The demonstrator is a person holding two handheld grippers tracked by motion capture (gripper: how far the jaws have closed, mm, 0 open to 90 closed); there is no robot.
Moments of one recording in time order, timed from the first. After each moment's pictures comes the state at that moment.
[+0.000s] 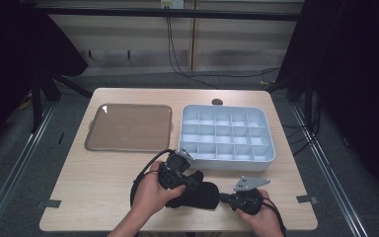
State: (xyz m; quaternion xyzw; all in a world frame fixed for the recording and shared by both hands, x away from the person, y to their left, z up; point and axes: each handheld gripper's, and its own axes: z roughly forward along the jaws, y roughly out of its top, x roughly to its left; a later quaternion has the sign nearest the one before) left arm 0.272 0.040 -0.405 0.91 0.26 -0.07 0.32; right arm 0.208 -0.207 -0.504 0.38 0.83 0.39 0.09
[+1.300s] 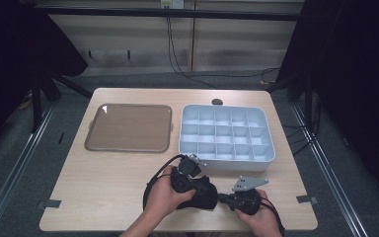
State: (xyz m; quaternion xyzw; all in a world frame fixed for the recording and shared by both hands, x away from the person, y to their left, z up) left arm 0.272 0.013 -0.431 0.92 0.26 -0.08 0.30; right arm 0.208 -0.203 -0.505 0.37 0.83 0.40 0.09
